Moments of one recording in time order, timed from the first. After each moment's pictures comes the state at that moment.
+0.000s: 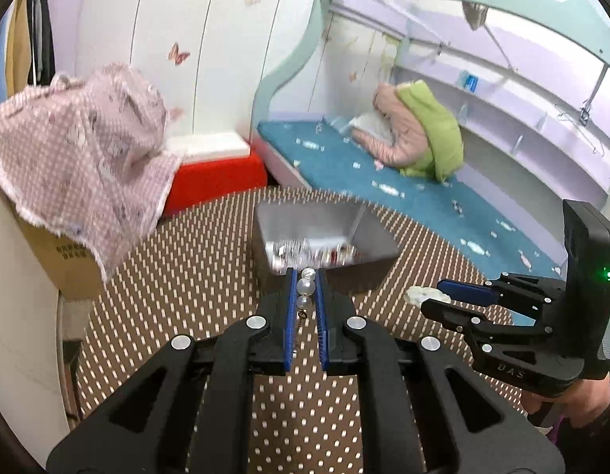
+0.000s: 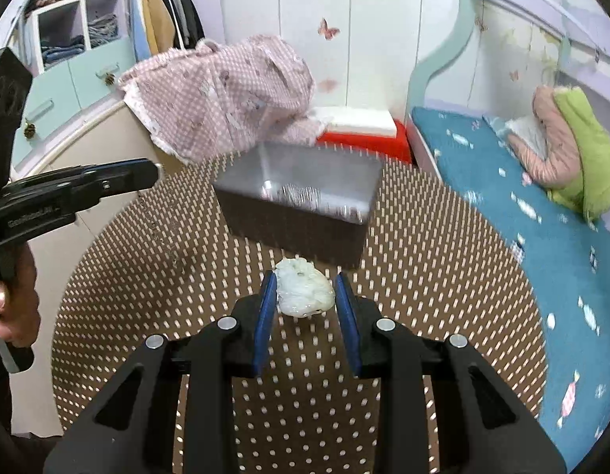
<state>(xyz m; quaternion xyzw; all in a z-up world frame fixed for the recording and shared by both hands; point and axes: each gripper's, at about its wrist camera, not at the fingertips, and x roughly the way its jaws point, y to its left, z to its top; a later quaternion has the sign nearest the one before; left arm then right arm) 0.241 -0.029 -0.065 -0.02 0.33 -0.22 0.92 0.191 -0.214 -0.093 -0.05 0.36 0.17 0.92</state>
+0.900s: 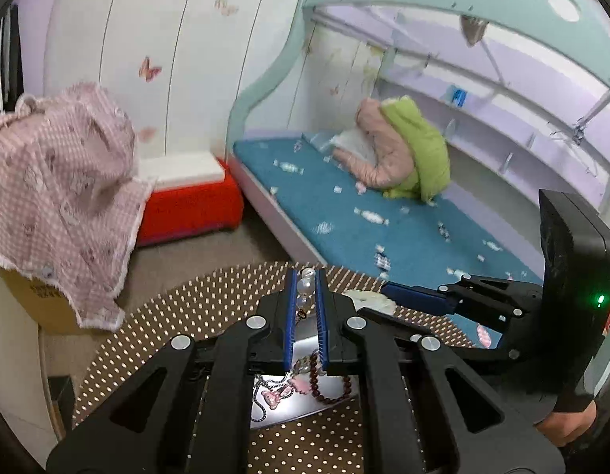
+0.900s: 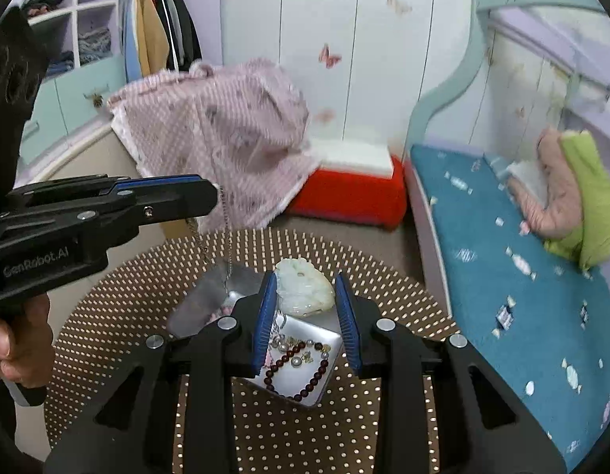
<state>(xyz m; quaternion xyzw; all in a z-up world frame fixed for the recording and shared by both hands) 0.361 -0.082 -0.029 -0.03 0.34 -0.25 0.91 0.306 -0.210 -0.071 -0.07 0.37 0.17 0.91</state>
